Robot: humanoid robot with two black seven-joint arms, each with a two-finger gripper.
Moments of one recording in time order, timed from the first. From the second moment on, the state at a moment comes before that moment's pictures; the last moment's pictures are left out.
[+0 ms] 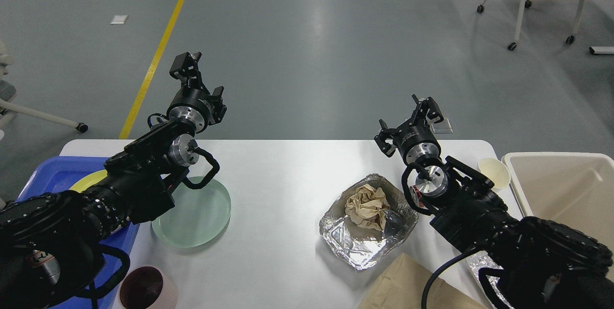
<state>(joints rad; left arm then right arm) -1.00 0.03 -0.39 -0.32 -0.20 0.00 -0.36 0.86 0.09 0.49 0.19 0.40 0.21 0.31</state>
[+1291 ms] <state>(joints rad) -1.81 0.38 1.19 -1.15 0.14 -0.29 -0.36 0.86 0.09 0.49 0.19 0.40 0.21 0.31</state>
